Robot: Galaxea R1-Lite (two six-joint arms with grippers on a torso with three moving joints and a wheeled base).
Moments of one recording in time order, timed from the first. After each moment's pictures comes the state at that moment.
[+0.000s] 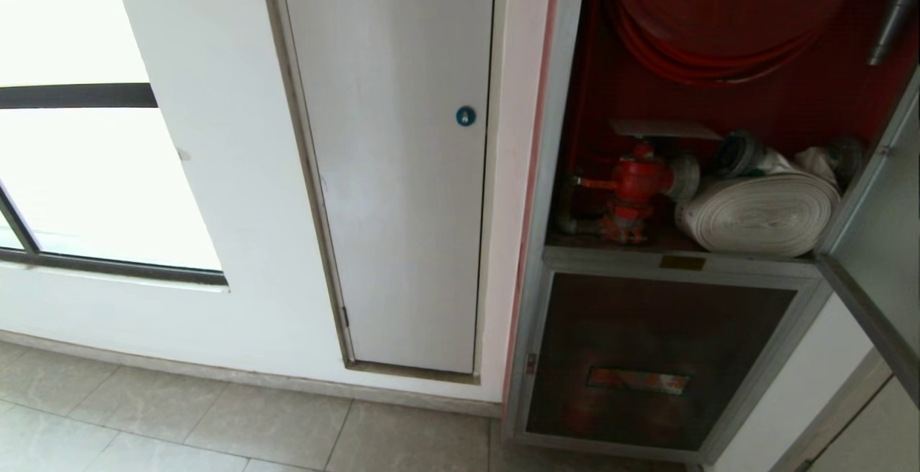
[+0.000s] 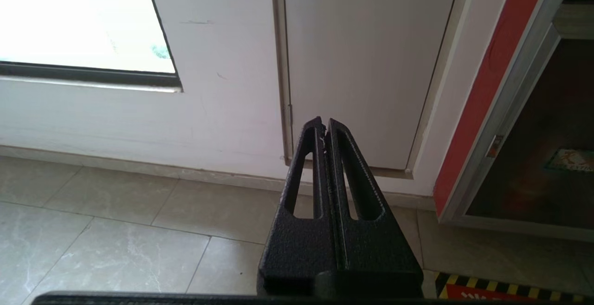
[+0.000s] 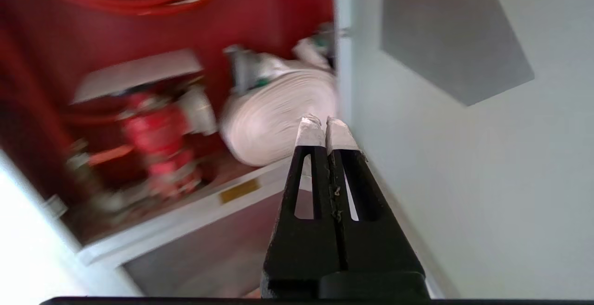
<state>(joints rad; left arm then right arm) 0.02 0.00 0.00 -0.01 0.00 0.01 0.03 1.10 -0.77 -0.45 -0.69 0.05</state>
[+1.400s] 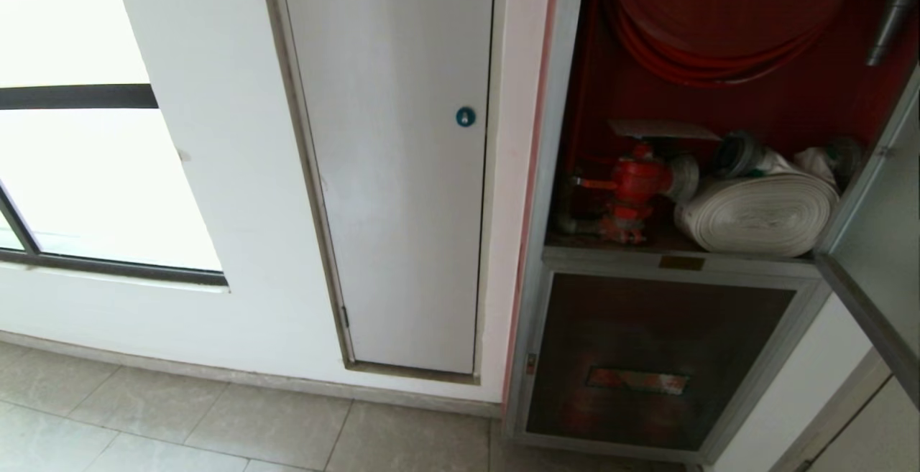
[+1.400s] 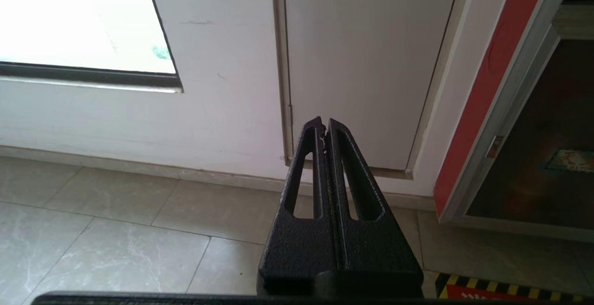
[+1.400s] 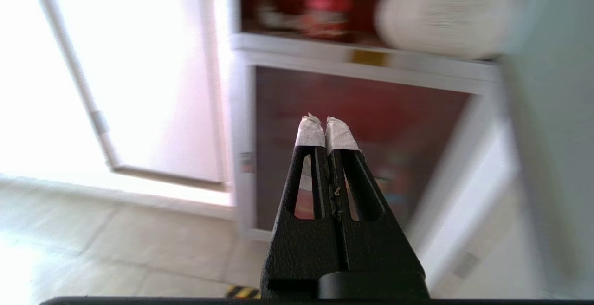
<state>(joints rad) 0.02 0.00 0.00 -0.01 0.00 0.01 0.01 0.05 -0.17 0.08 -0.03 -0.05</state>
